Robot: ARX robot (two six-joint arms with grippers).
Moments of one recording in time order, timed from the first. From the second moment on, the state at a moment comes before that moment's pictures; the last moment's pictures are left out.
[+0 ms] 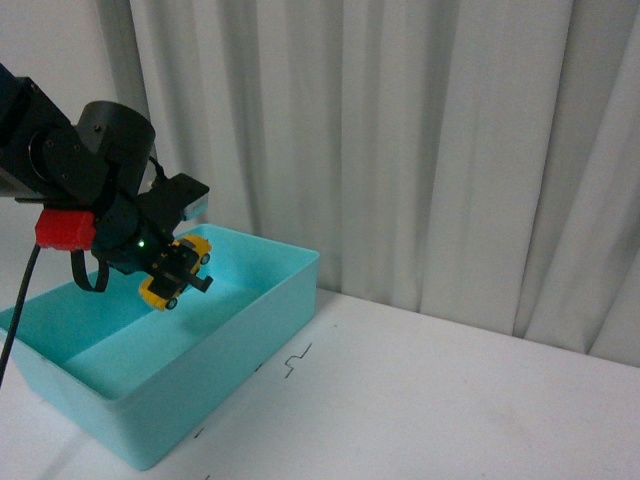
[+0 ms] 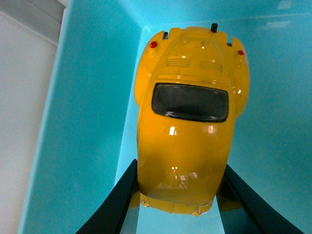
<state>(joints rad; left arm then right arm) 0.37 1.88 1.04 0.06 -0.14 0.42 0.00 0.00 0.01 0.00 0.00 -0.01</state>
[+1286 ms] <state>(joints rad) 0.35 1.59 0.78 0.31 0.24 0.21 0.00 0.00 0.01 0.00 0.00 -0.01</state>
